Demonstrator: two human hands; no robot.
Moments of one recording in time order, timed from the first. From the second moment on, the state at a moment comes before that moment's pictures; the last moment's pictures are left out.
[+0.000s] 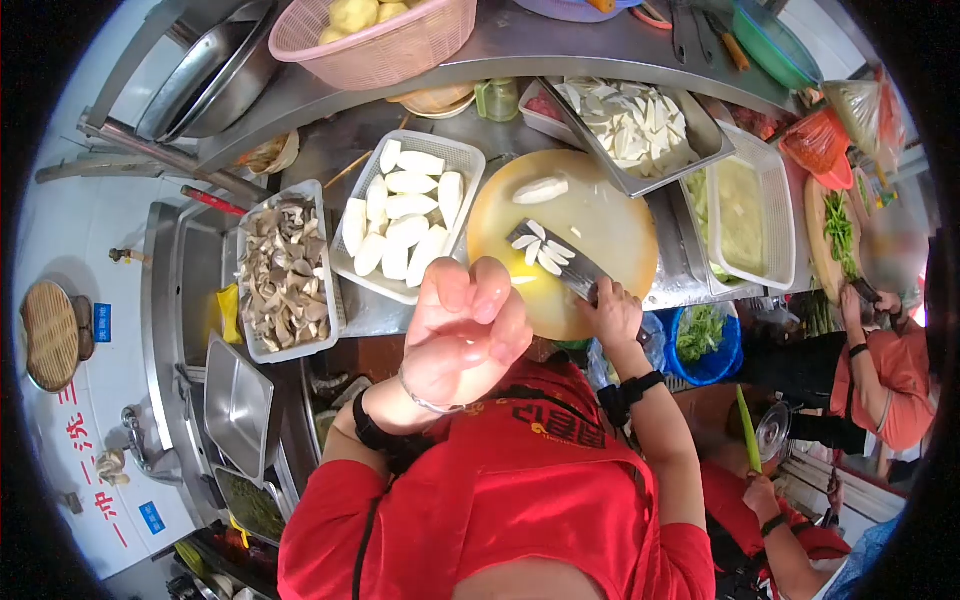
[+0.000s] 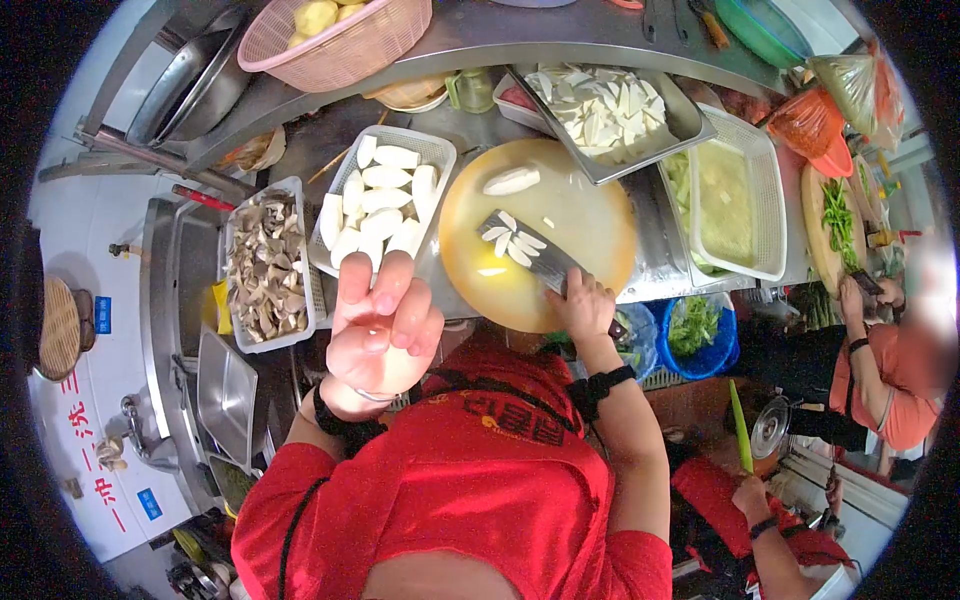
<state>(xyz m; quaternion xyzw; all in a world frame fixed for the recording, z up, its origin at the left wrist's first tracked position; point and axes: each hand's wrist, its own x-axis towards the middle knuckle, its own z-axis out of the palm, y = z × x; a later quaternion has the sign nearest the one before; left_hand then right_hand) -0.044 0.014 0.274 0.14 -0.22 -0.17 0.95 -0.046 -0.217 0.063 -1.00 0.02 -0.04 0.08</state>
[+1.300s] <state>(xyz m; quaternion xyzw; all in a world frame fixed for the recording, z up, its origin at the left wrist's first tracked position) 0.178 -0.174 0.179 0.83 -0.48 0.22 0.20 -0.041 -0.323 0.247 -0.97 0.15 -0.21 0.00</state>
